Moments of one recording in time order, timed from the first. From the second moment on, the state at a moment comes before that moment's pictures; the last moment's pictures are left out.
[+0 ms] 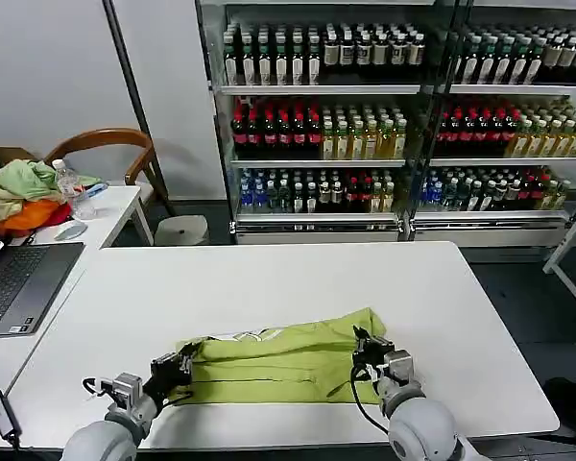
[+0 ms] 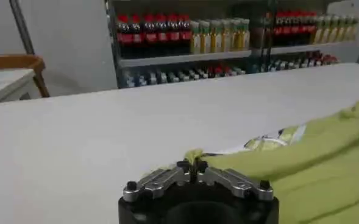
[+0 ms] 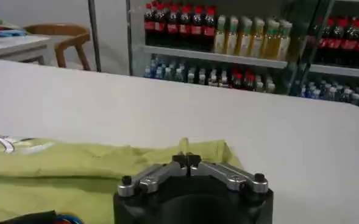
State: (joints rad) left arm 1.38 -0.98 -0.40 -1.90 -0.49 0.33 0.00; right arm -1.17 1.06 0.12 1.97 0.46 -0.50 0.35
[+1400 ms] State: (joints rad) left arm 1.41 -1.09 -0.28 -2.01 -0.70 0.37 -0.56; right arm -1.36 1.05 0.18 2.12 0.30 -0.46 0.32
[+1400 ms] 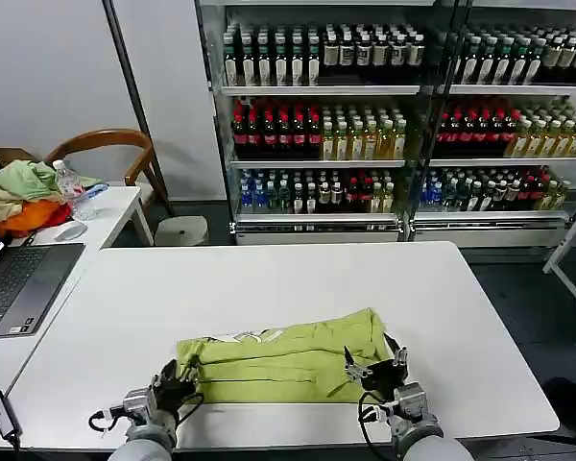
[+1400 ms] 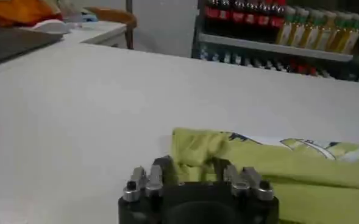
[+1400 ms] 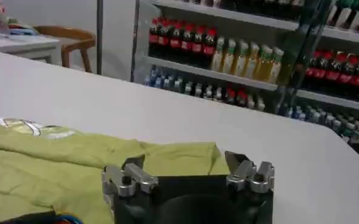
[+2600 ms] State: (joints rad) left arm 1.52 -1.01 -0.72 -2.07 -0.48 0.52 -0.33; right arm -1.29 1.03 0.21 2.10 0.29 -0.43 0.32
